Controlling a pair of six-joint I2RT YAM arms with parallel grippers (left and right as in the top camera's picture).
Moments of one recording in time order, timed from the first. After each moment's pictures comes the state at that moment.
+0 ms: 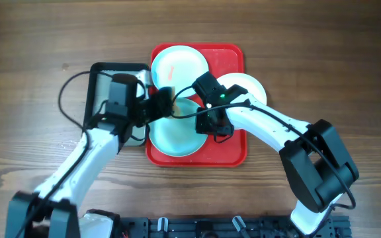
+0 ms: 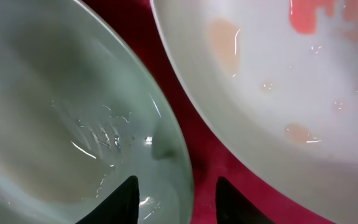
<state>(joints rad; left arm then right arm) -0.24 1.42 0.76 -0.16 0.43 -0.65 0.63 1.90 1.21 -0.74 -0.15 0.73</state>
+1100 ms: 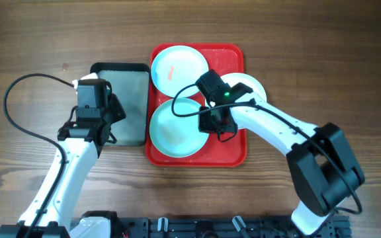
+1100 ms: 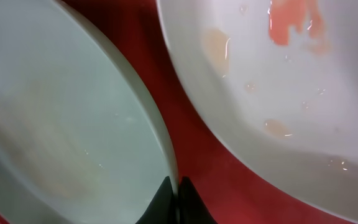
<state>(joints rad) -0.05 1.30 0.76 -0.40 -0.16 -0.40 0.61 1.85 1.21 -0.77 -0.15 0.65</state>
